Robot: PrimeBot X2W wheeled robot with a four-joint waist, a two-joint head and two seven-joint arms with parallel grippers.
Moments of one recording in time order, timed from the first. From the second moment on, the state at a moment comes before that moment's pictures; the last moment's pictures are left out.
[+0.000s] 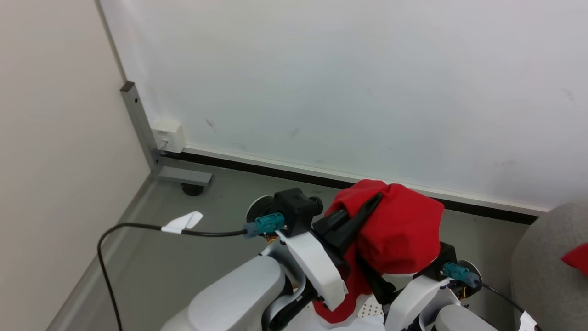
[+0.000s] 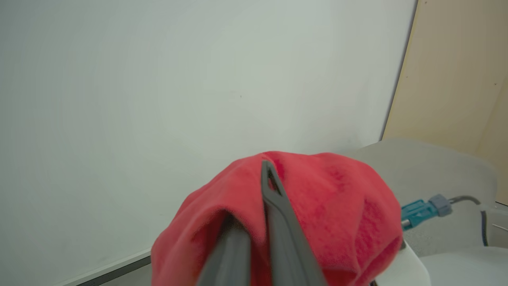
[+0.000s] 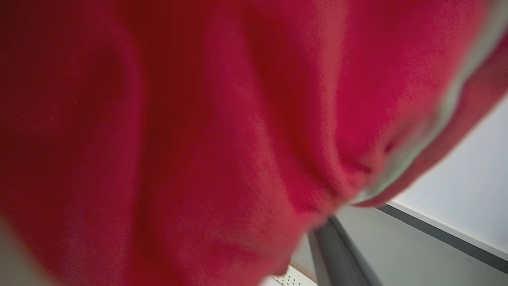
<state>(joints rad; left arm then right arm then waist) -0.73 0.17 -1.00 0.34 -0.71 -0.07 -0.24 -0.52 -0.11 0.78 0.74 0.66 0.13 -0.26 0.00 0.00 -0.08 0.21</state>
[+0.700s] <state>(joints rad) -0.70 0.21 -0.97 0.37 -0.74 -0.06 -0.24 -0.49 -0.14 0.73 0.58 0.69 0.13 -0.26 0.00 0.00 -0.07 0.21</state>
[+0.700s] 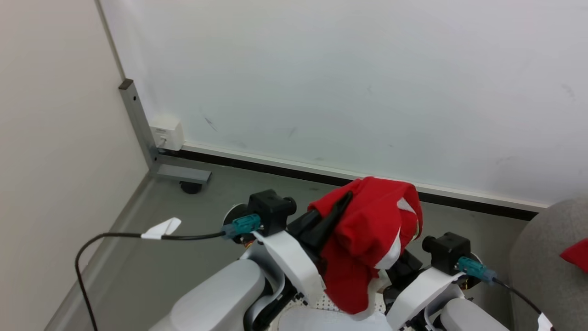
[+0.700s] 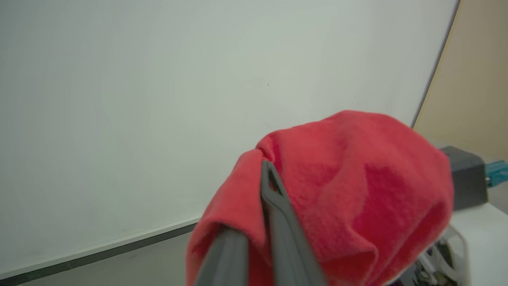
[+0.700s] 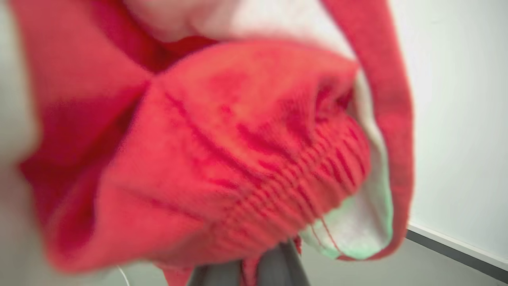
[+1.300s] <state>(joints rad) -0.64 0.24 -0.97 0.34 -0.74 -0.05 -0.26 -0.42 -0.16 0.49 0.46 0.63 0.13 -0.26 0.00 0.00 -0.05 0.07</state>
